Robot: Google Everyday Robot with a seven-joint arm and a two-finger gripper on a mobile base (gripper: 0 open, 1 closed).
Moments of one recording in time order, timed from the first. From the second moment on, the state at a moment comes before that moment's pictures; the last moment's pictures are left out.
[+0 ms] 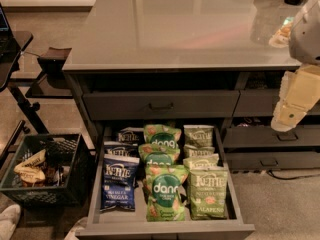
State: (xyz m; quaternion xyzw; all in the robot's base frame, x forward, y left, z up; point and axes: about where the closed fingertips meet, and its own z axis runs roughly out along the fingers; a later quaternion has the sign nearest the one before) arm 0.438 -0.217 0.976 -0.60 0.78 -0.03 0.16
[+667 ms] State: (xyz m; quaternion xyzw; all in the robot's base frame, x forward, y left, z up) arm 0.436 -0.212 0.982 -0.60 0.78 -0.04 0.18
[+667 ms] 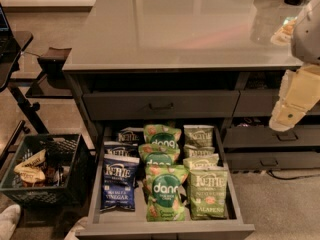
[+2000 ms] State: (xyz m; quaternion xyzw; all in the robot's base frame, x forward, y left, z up) arm 0.427 -0.125 0.836 -0.60 0.78 0.06 0.16
